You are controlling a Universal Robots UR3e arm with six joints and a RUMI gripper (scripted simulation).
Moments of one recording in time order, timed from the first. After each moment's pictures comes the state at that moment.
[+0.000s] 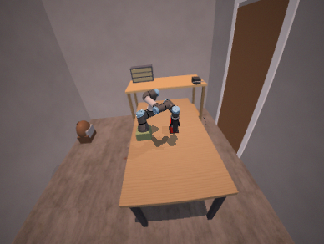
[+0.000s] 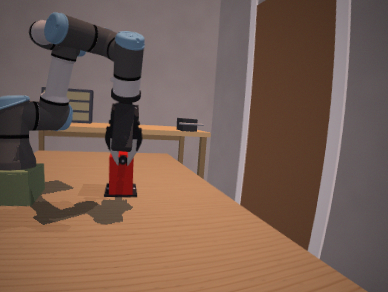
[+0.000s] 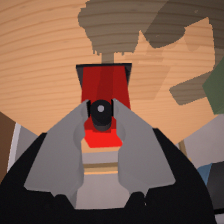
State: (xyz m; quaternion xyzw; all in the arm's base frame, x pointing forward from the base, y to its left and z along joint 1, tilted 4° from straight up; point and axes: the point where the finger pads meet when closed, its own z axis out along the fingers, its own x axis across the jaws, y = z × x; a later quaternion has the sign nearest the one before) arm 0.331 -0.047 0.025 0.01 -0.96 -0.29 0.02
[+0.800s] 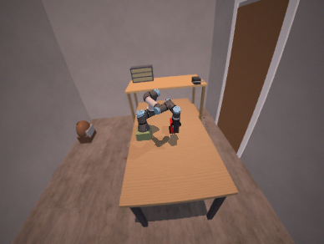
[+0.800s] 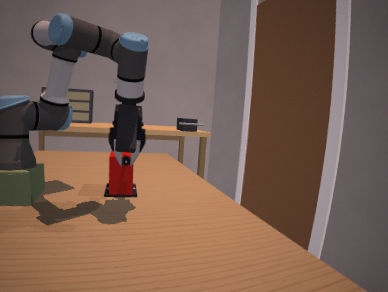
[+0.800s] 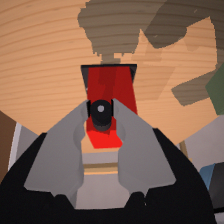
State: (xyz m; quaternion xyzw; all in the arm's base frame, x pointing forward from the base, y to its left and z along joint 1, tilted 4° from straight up) arm 0.340 -0.047 0.023 0.01 -0.96 -0.29 0.02
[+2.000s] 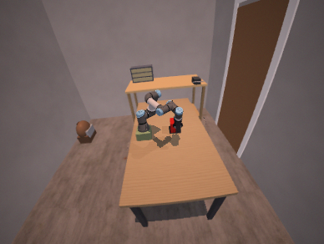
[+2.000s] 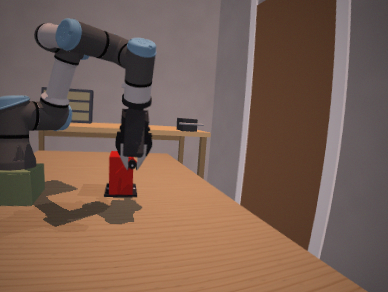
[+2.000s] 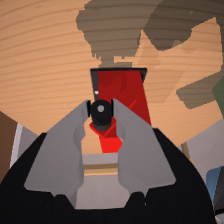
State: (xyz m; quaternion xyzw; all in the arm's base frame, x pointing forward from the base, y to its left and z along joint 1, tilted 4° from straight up) arm 0.357 -0.045 0.012 0.01 -0.96 -0.29 0.02
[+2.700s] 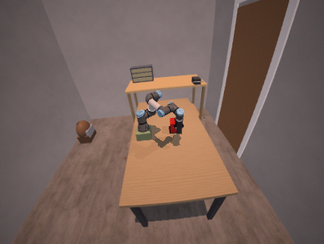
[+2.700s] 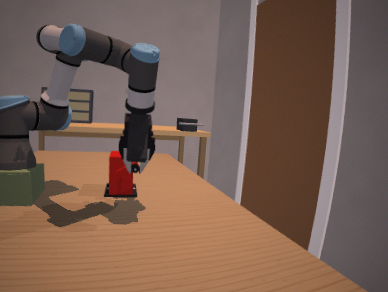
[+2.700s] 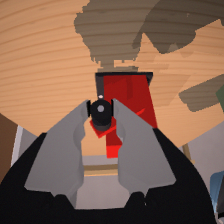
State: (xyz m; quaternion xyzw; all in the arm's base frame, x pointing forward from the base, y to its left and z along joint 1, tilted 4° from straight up) arm 0.366 -0.044 0.001 0.01 -0.96 -0.29 0.02
